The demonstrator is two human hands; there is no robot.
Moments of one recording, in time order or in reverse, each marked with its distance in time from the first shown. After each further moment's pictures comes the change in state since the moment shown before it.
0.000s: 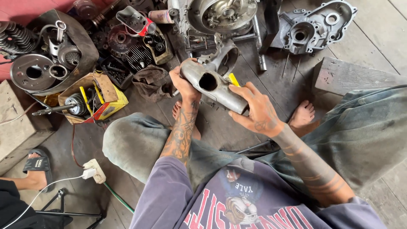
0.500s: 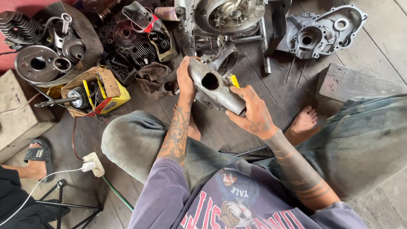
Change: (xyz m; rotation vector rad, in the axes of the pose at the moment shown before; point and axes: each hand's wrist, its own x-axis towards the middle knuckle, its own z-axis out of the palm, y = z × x) left_hand -0.016 0.032 0.021 0.638 -0.019 0.207; right_hand 0.003 0.025 0.020 0.088 0.003 0.054
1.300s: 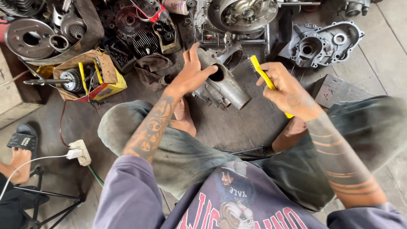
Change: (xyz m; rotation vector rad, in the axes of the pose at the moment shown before) left_hand 0.011 0.039 -0.029 0.676 -0.481 -0.167; right_hand 0.042 0.002 -0.084 0.279 -0.336 0.245
